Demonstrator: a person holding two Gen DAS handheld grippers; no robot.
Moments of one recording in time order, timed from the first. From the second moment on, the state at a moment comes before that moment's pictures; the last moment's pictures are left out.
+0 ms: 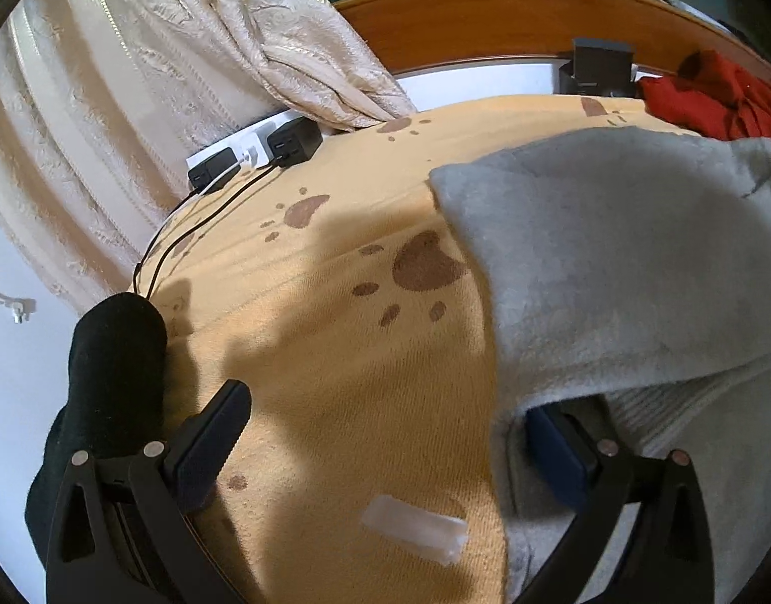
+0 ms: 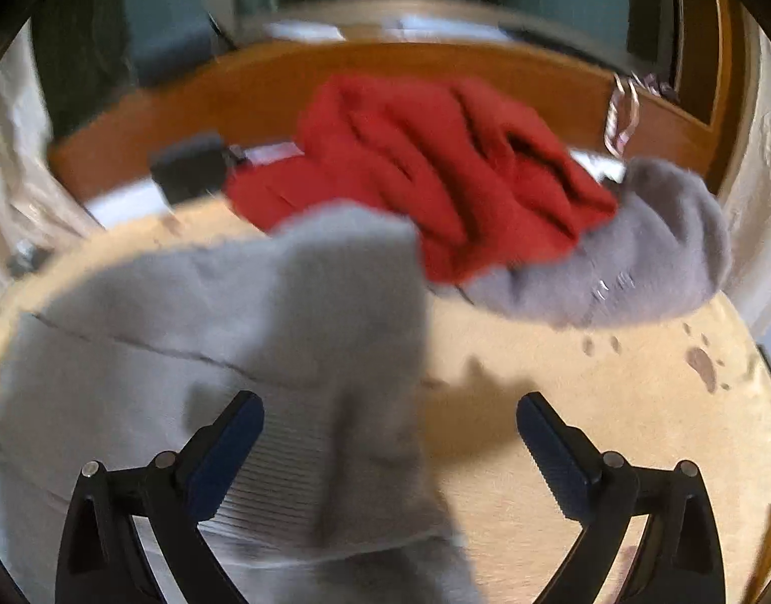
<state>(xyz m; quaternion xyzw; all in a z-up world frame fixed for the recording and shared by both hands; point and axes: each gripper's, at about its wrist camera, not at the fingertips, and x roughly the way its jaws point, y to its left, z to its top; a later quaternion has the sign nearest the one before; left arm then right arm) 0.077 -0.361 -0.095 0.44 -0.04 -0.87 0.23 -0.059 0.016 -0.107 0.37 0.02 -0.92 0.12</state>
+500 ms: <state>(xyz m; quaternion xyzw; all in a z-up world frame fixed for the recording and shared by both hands) 0.088 -0.349 -0.065 0.40 -0.04 -0.88 0.24 -0.071 -0.013 -0.139 0.44 0.08 -0.88 0.17</state>
